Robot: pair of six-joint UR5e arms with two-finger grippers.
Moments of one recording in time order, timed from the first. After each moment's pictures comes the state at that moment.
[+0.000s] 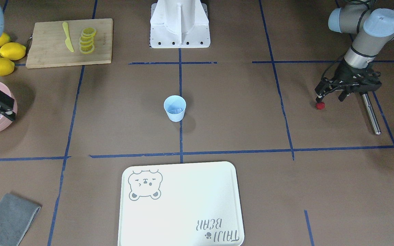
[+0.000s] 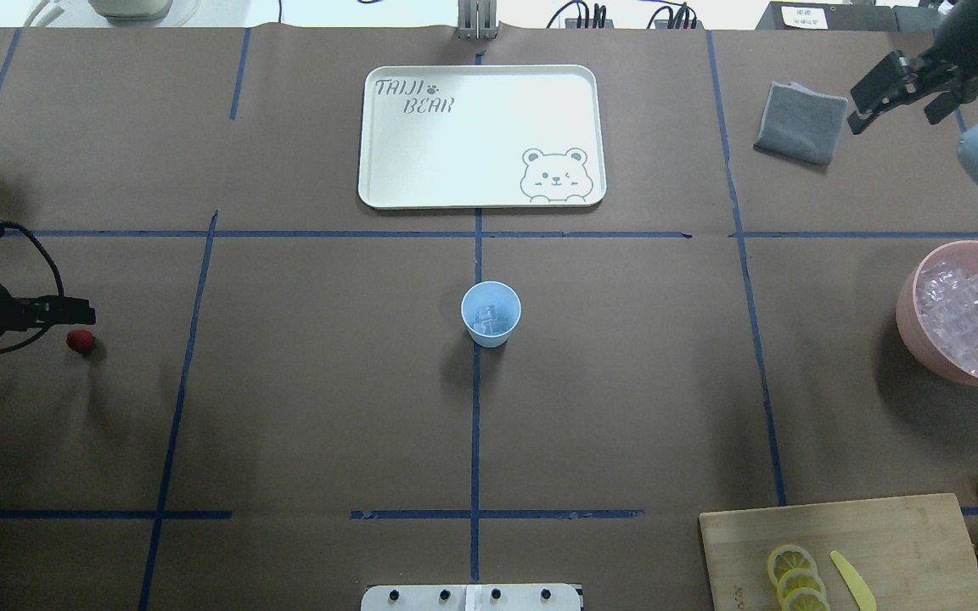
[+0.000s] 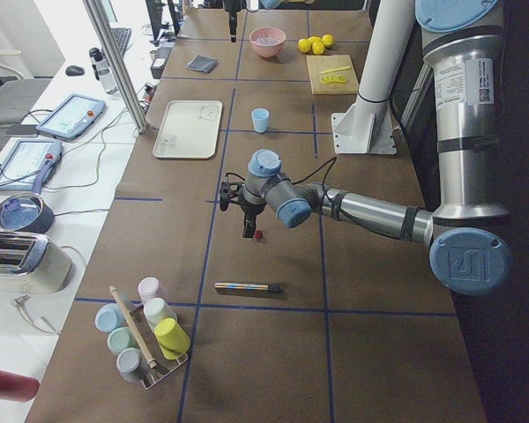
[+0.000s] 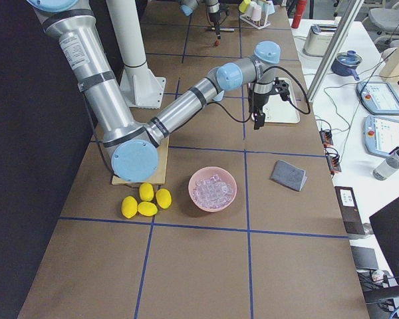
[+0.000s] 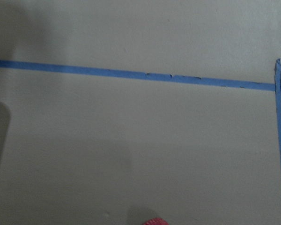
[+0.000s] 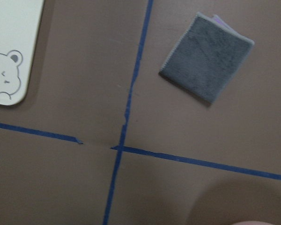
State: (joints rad) left arm -0.79 -1.43 -1.79 -2.32 -1.89 -1.14; right arm 1.25 -1.20 1.84 -1.85 2.30 0.30
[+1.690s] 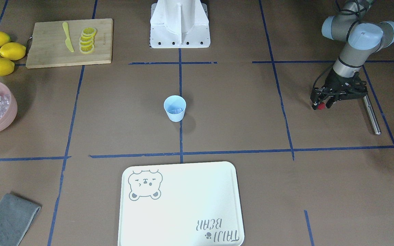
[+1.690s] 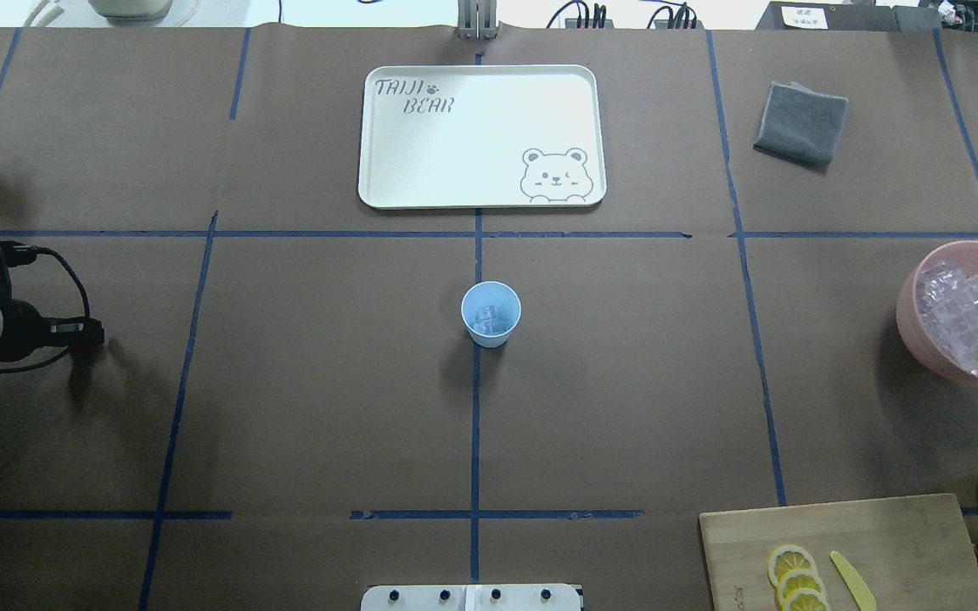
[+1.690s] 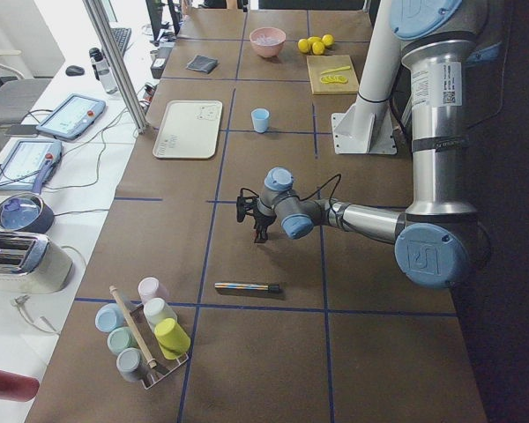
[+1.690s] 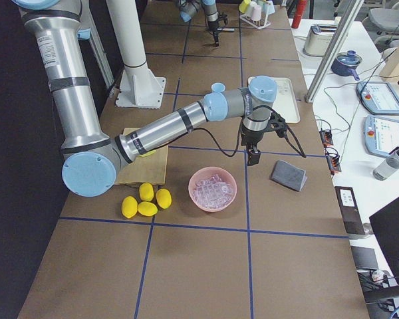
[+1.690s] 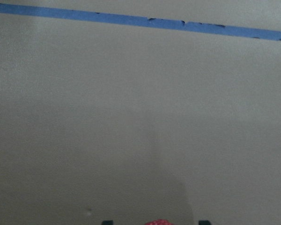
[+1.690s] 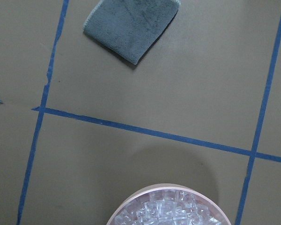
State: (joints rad) left arm -0.74 -1.46 -1.70 -2.34 -1.85 -1.16; right arm 1.37 -1.36 1.84 -1.85 2.31 0.08
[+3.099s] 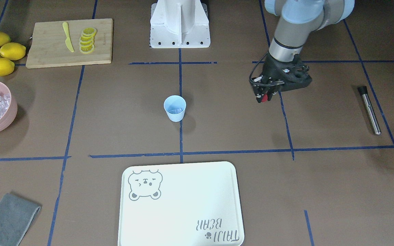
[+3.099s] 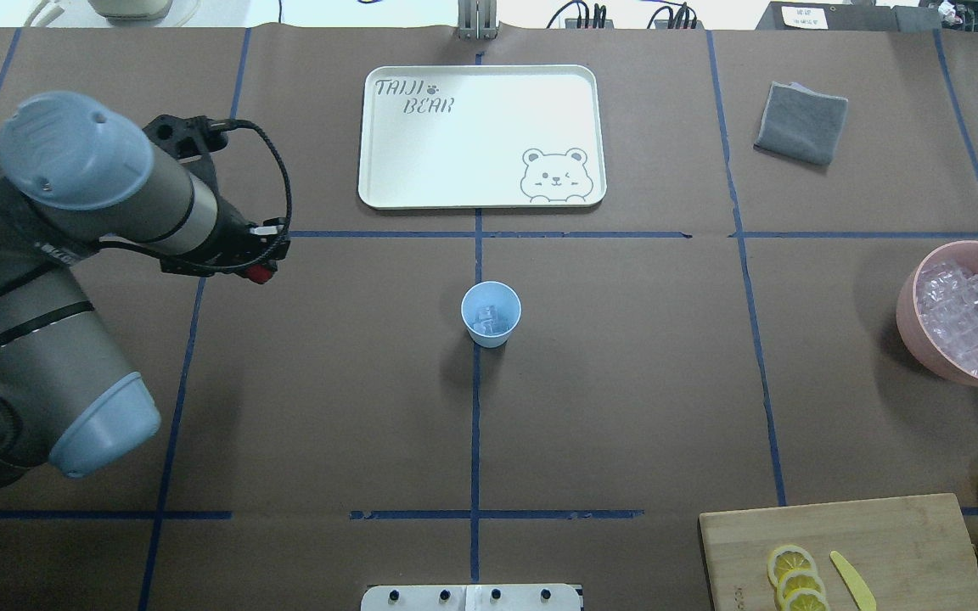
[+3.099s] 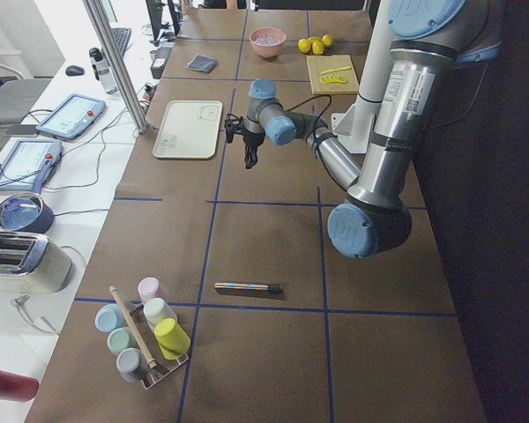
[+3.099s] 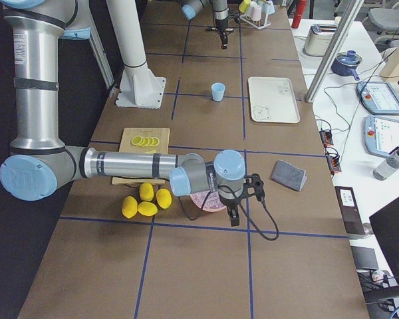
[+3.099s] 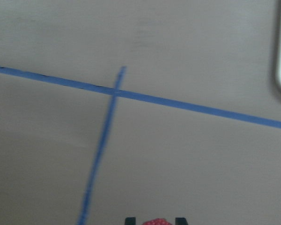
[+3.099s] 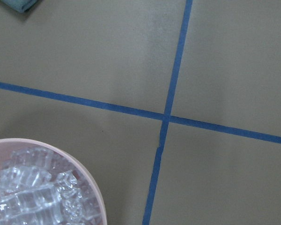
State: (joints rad) left arm -0.70 -2.05 -1.94 -1.53 -1.89 -1.36; right arm 1.52 -1.64 1.57 -1.27 2.36 0.02
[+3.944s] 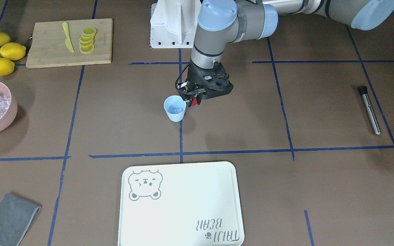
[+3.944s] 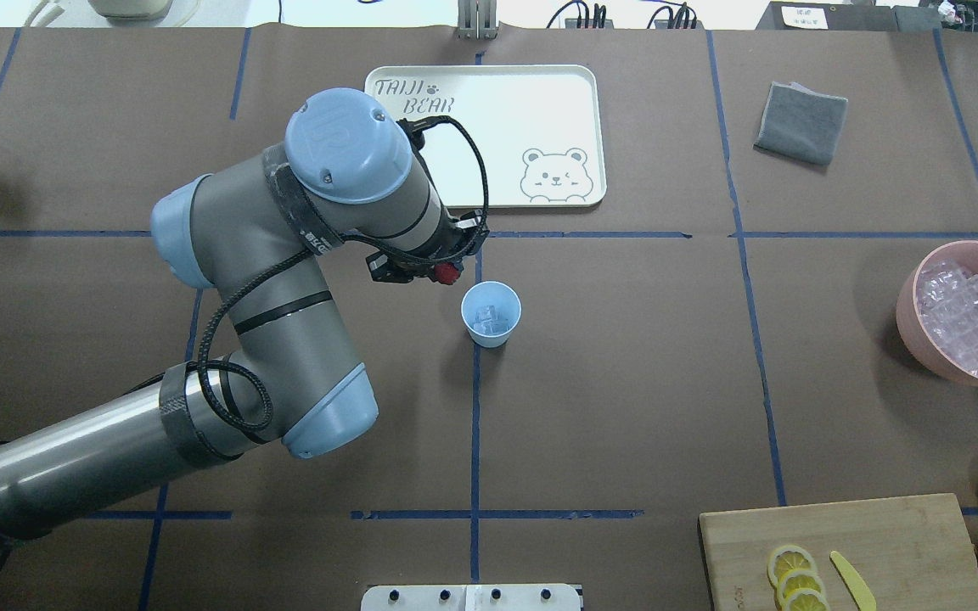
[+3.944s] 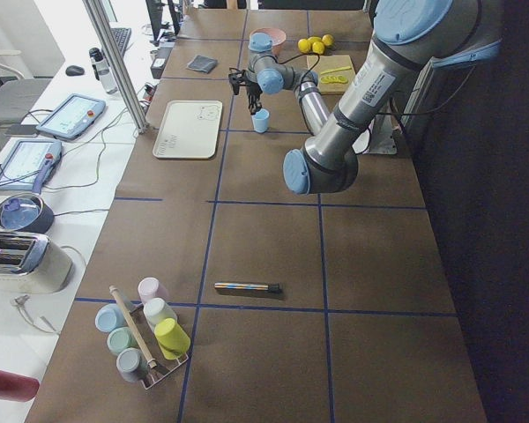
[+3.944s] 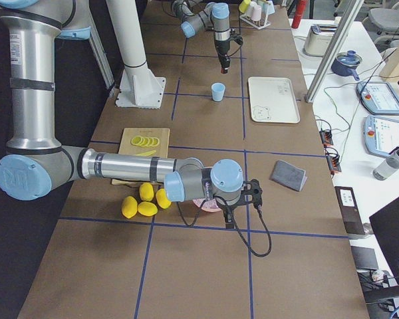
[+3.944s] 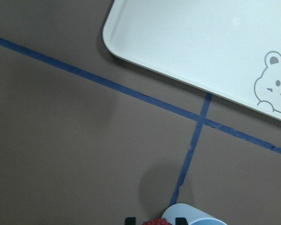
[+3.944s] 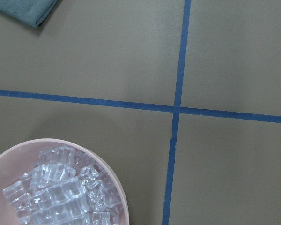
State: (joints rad) left arm -0.57 -2.39 -1.63 -1.64 -1.88 -1.59; right arm 1.57 -1.64 1.62 -1.39 2.45 0.03
